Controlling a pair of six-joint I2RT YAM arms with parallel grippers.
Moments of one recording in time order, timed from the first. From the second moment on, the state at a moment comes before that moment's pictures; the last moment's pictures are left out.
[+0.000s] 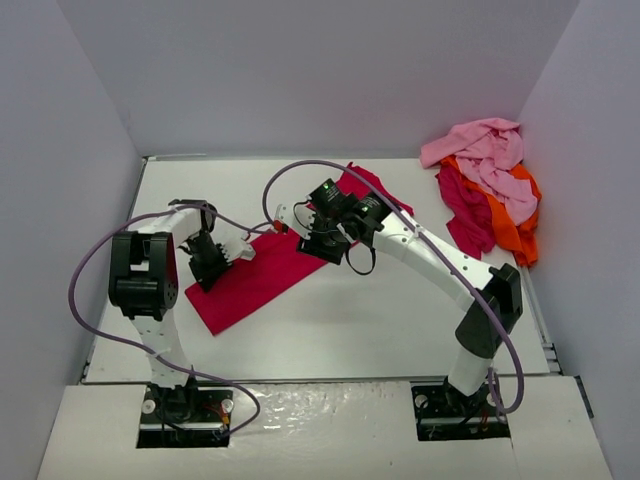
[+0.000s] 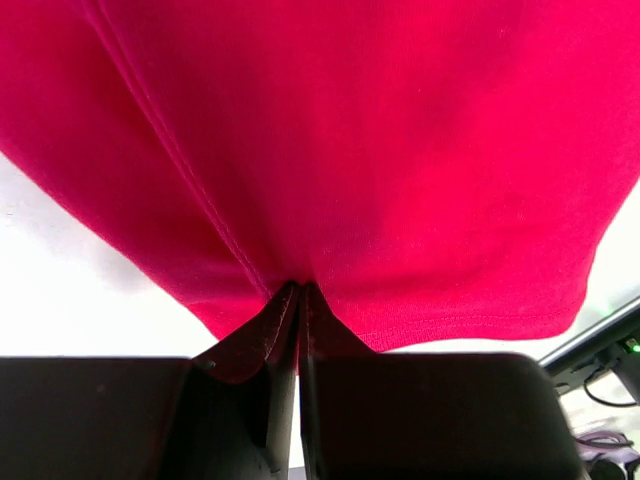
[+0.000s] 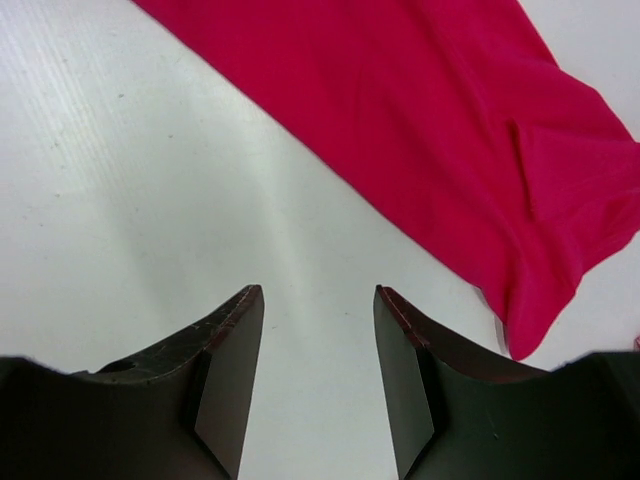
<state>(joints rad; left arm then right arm) -0.04 1.94 1.33 -1.13 0.18 1.03 0.81 1.73 1.66 -0.92 -0.04 -0.59</state>
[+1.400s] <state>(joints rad) -0.50 1.78 1.33 -1.18 0.36 0.82 1.15 1.88 1.66 -1.02 0.00 -0.65</state>
